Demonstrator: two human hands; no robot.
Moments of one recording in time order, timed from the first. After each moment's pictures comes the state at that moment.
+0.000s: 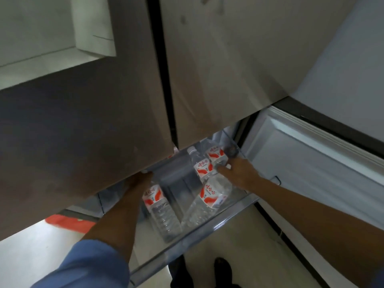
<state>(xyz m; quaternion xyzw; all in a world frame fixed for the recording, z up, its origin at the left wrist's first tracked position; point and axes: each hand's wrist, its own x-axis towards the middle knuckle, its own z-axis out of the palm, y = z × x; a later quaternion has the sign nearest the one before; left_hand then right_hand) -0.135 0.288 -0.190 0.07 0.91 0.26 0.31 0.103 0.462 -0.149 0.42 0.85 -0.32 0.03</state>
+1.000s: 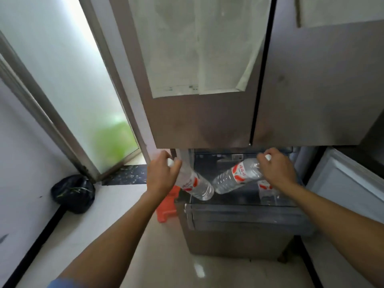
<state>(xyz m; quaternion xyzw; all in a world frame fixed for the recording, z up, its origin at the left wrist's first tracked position) 0.019 0.075 0.025 0.12 0.91 0.36 -0.16 0.107 0.358 -0.003 0.29 0.88 -0.30 -0.22</state>
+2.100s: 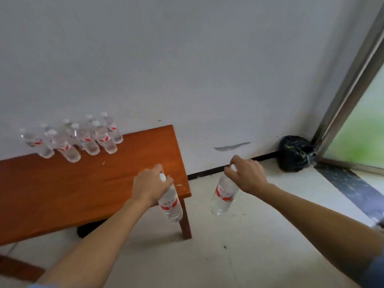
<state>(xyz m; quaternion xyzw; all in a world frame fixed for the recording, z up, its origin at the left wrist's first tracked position) 0.412 -0.676 -0.013 -0.46 0.87 0.09 -0.15 0.172 -0.529 -0.027 -0.49 0.85 -0.19 0.01</state>
